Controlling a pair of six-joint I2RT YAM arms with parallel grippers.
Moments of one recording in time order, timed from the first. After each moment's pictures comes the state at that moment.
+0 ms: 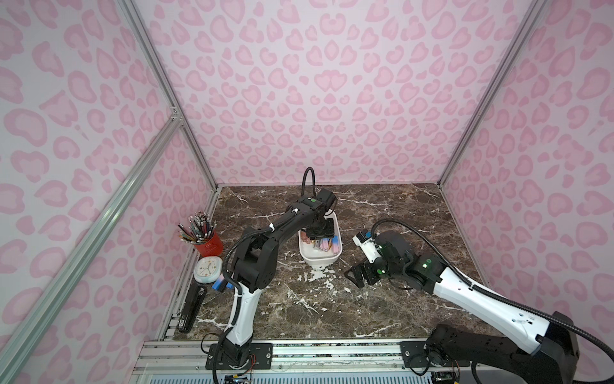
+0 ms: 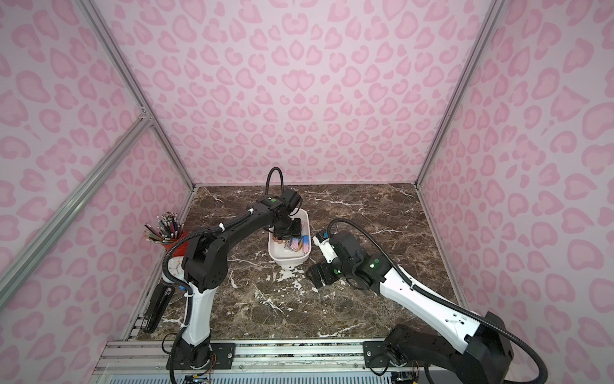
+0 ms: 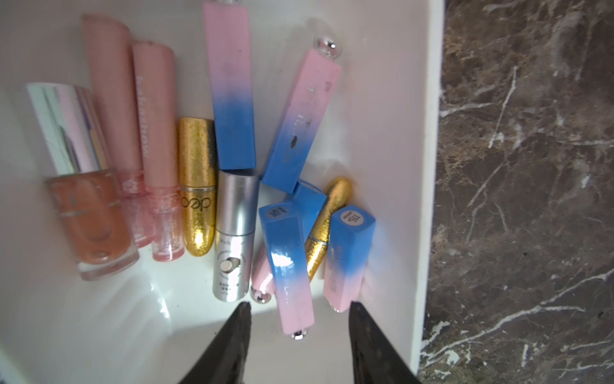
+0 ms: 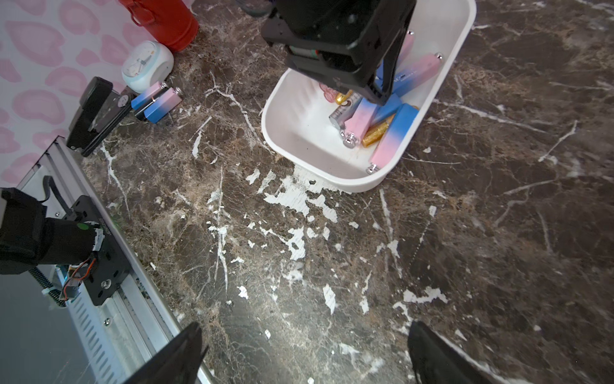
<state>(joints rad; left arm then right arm) -0.60 2.13 1.83 -0.98 0.09 -0.60 0.73 1.18 0.91 -0.59 -0.19 0.23</state>
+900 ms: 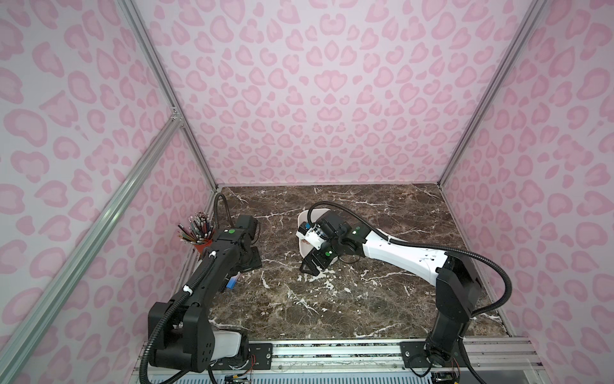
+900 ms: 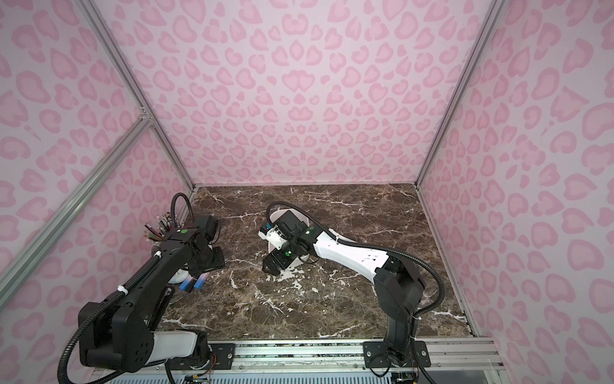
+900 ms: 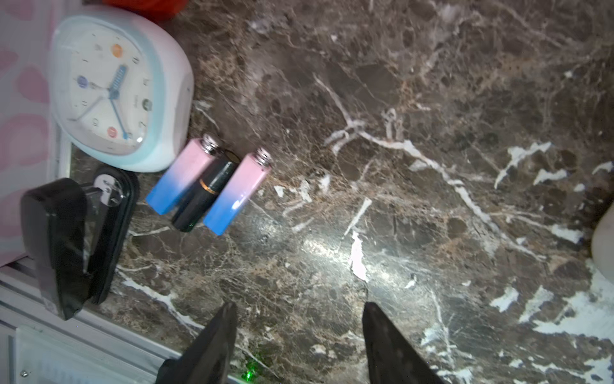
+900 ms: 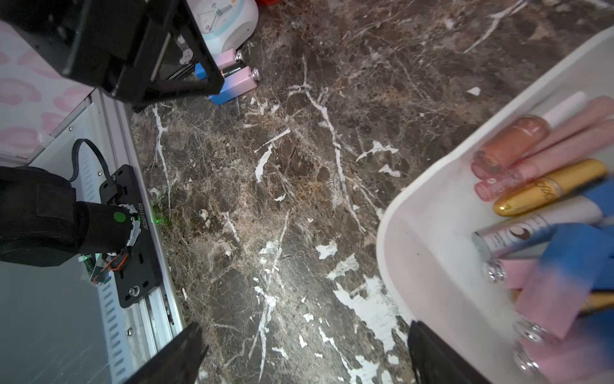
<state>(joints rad) -0.12 1.34 1.04 -1.11 -0.20 -0.48 0.88 1.84 1.50 -0.65 -0.38 0.04</state>
